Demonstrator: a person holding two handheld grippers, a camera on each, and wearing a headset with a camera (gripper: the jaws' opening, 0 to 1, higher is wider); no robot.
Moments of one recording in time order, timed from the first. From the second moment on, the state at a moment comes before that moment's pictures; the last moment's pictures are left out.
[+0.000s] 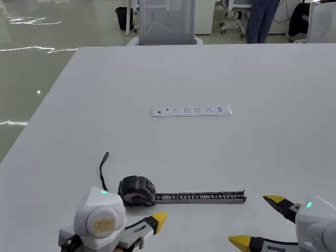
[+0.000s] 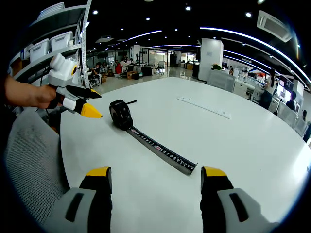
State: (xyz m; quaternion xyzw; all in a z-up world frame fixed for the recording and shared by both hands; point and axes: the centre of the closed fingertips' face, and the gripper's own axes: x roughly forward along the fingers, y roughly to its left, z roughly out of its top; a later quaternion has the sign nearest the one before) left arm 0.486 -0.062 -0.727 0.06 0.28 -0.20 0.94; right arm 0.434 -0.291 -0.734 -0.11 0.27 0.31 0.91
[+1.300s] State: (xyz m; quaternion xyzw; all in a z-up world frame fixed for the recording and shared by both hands) left arm 0.522 -0.057 -0.750 0.05 0.30 -0.13 0.95; right arm 0.474 -0.296 -0.763 -0.22 0.28 0.49 0.80
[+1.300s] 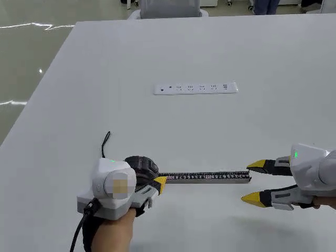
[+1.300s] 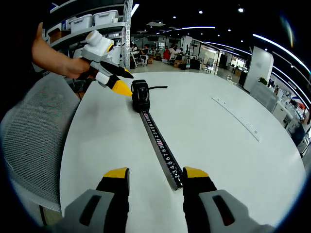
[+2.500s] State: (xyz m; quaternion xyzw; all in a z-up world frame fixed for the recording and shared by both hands) left arm 0.542 -0.051 -0.773 0.04 0.32 -0.10 0.94; right arm 0.500 -0.314 -0.801 -0.32 0.31 0.57 0.68
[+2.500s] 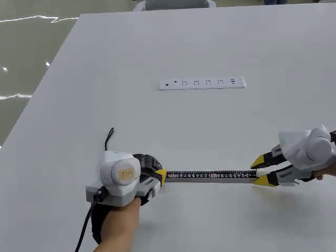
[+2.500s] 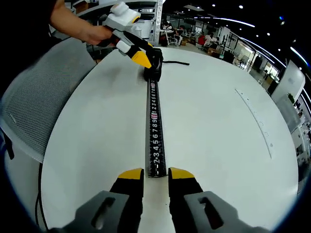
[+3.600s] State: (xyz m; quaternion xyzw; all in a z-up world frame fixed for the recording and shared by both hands) left arm 0.547 -0.052 -0.782 0.01 0.32 -0.07 0.94; right arm 0.504 -0.315 -0.810 -0.32 0.31 0.57 0.69
